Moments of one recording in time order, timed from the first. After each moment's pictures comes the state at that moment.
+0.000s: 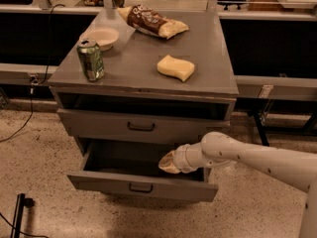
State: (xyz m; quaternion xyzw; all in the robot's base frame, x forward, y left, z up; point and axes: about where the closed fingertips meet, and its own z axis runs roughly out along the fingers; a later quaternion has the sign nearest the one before) arm 0.574 -0.028 0.495 -0.60 0.70 0.20 0.34
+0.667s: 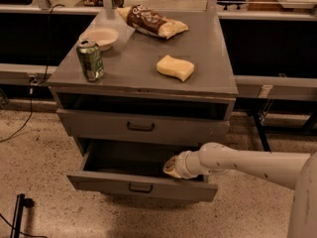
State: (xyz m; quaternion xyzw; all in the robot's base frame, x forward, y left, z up) arm 0.580 -0.046 0.455 -0.59 0.72 0.13 0.34
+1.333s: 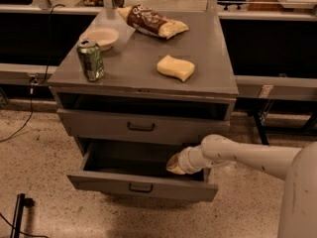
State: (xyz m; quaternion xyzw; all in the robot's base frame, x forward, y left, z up) arm 0.592 -0.061 0.447 -0.62 0.71 0.14 0.31
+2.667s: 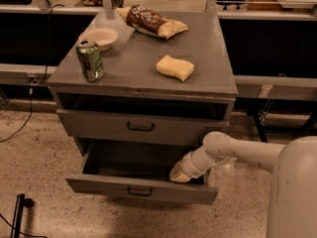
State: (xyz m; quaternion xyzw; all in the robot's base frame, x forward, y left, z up) arm 0.559 -0.071 0.421 -0.67 0.68 0.21 0.23
